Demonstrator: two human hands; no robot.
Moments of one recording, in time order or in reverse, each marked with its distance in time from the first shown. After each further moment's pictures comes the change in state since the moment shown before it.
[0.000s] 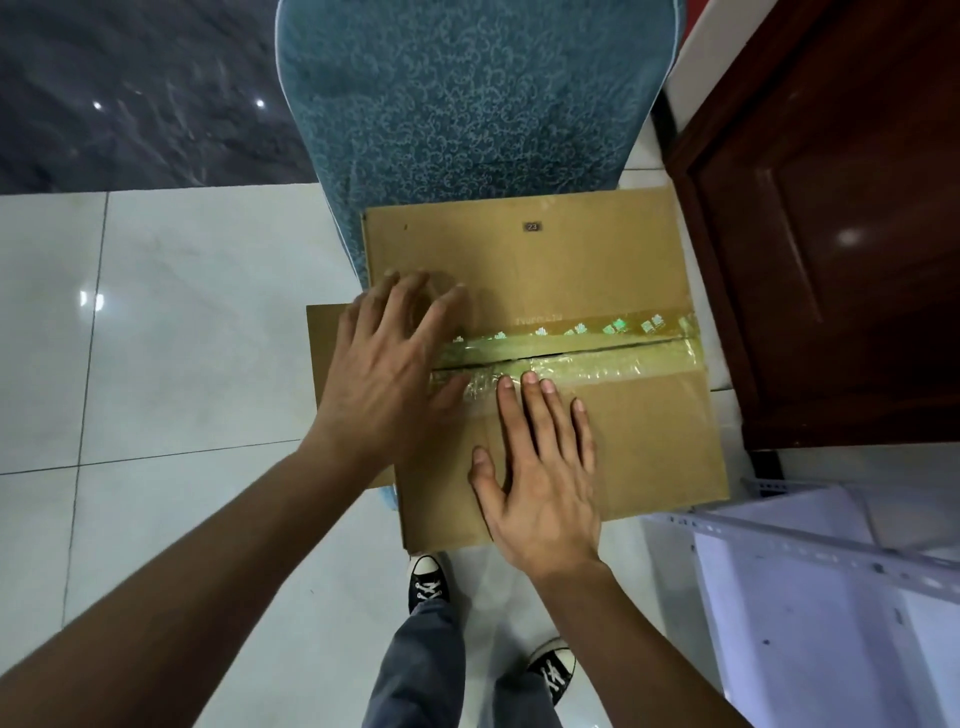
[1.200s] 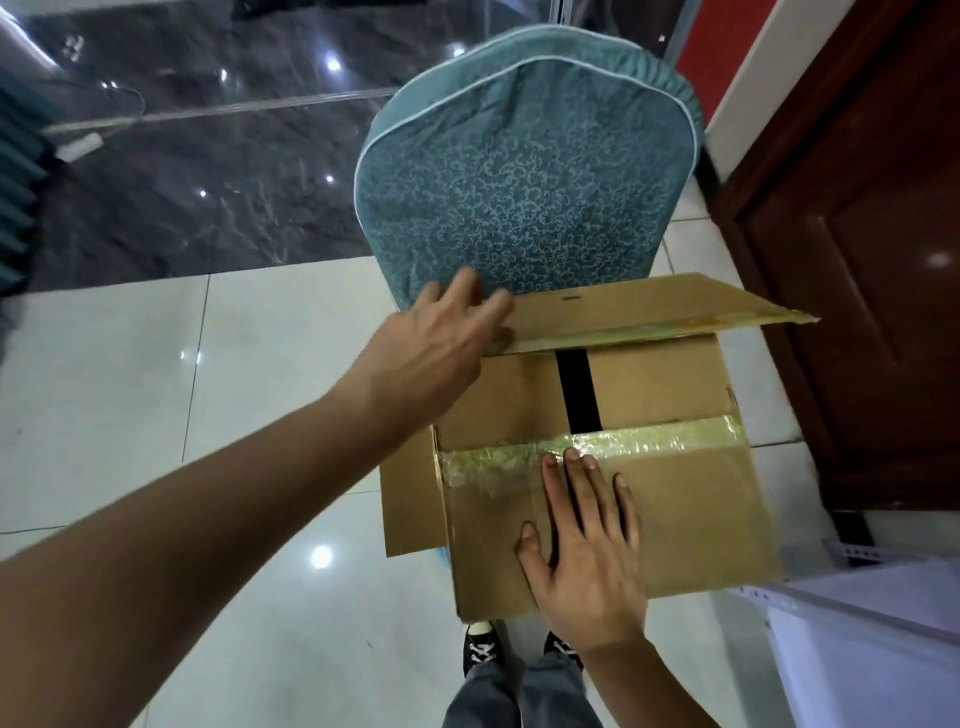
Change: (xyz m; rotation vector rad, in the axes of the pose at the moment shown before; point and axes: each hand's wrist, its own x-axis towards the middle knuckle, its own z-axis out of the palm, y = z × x) left_hand 0.080 -0.002 -0.104 0.270 -0.107 0.194; right_hand 0.006 0.003 0.001 0.034 0.030 -0.035
